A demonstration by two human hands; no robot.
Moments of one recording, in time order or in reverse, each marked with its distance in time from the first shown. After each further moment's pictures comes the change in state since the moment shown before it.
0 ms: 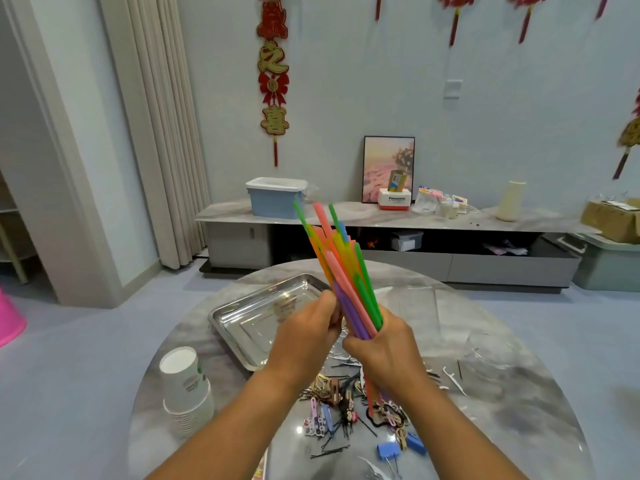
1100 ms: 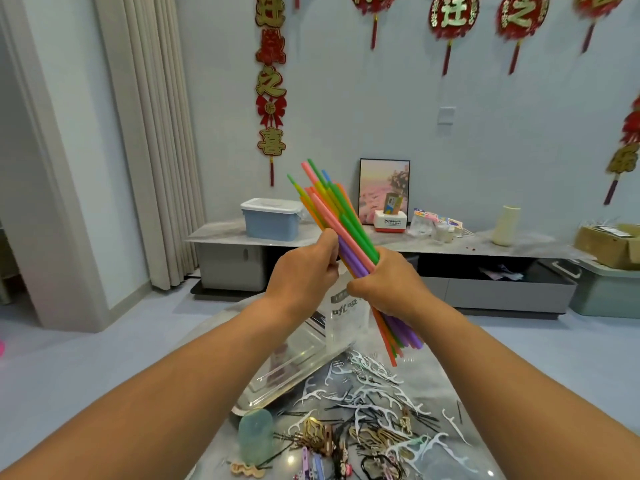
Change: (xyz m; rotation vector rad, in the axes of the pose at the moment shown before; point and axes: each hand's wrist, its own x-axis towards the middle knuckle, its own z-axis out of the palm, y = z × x) left_hand 0.149 0.014 -0.039 0.180 -0.044 0.037; right_hand 0.130 -0.086 -0.056 -0.314 -0.068 0.009
